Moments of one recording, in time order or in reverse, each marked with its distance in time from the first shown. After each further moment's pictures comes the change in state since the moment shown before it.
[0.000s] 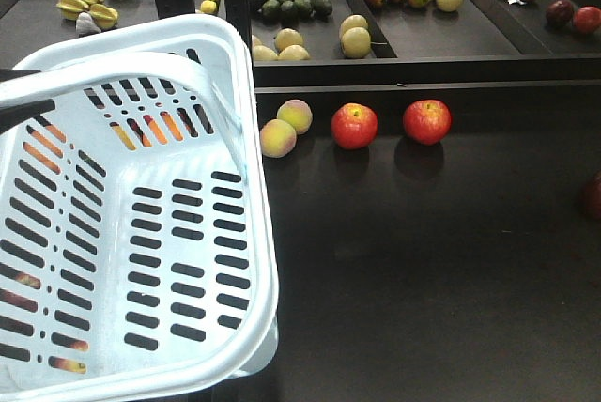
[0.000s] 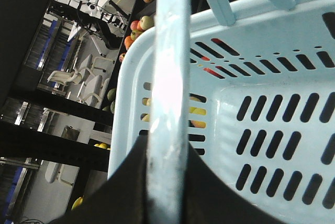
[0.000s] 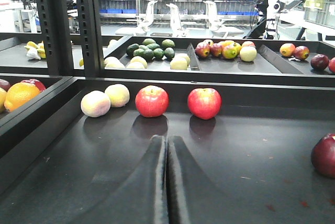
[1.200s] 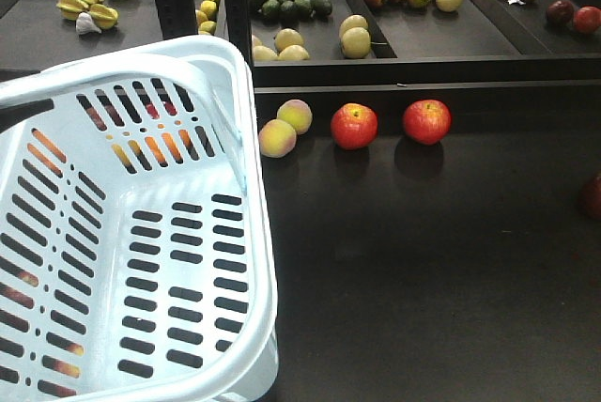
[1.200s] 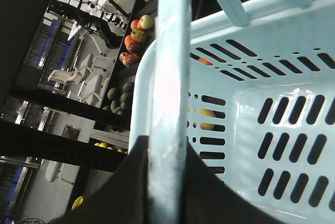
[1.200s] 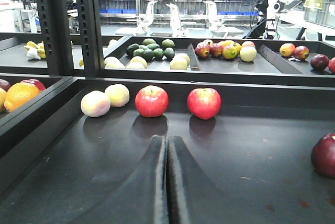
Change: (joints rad) left arm 0.000 0.000 0.000 0.001 0.001 0.000; right arm 0.000 0.000 0.000 0.000 0.000 0.000
